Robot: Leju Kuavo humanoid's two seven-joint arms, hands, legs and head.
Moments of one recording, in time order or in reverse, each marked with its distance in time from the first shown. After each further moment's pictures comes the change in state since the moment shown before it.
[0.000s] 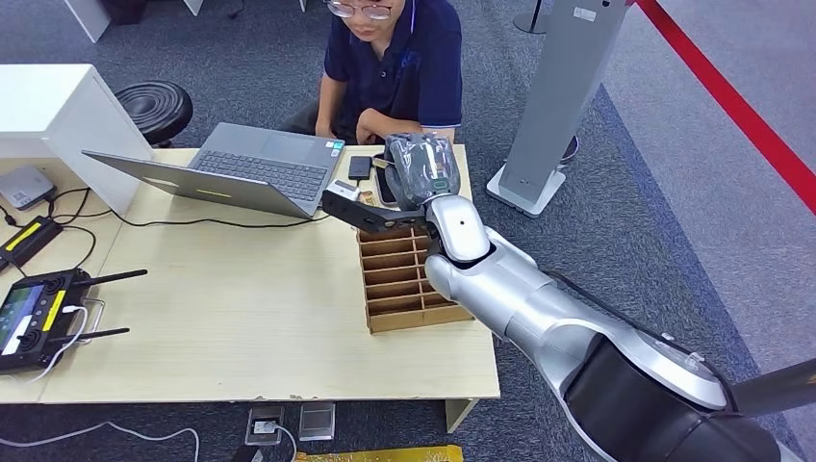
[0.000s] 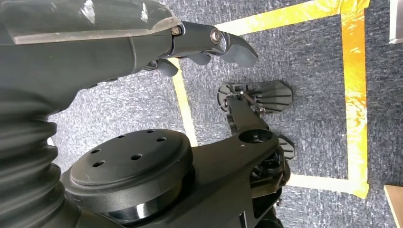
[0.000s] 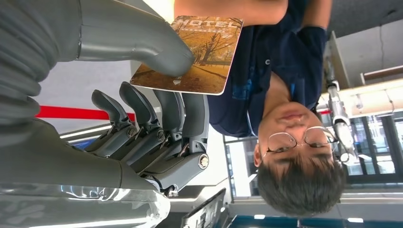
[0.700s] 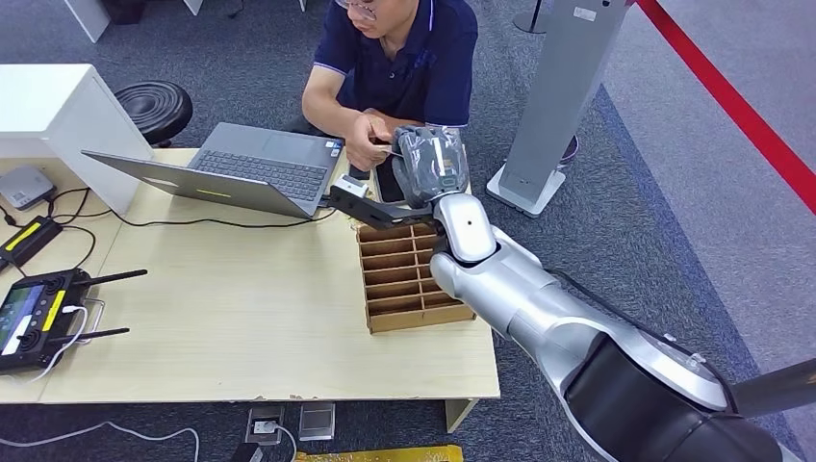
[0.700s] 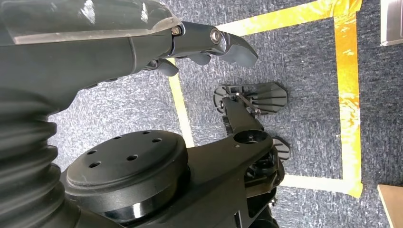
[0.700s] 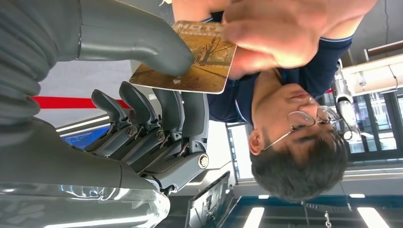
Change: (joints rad) left arm -0.007 0.000 -0.008 0.000 0.004 0.003 -0.012; right arm 0.004 0.000 -0.036 0.030 0.052 -0.071 -0.017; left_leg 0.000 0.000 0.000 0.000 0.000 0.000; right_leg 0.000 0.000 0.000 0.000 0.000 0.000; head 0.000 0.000
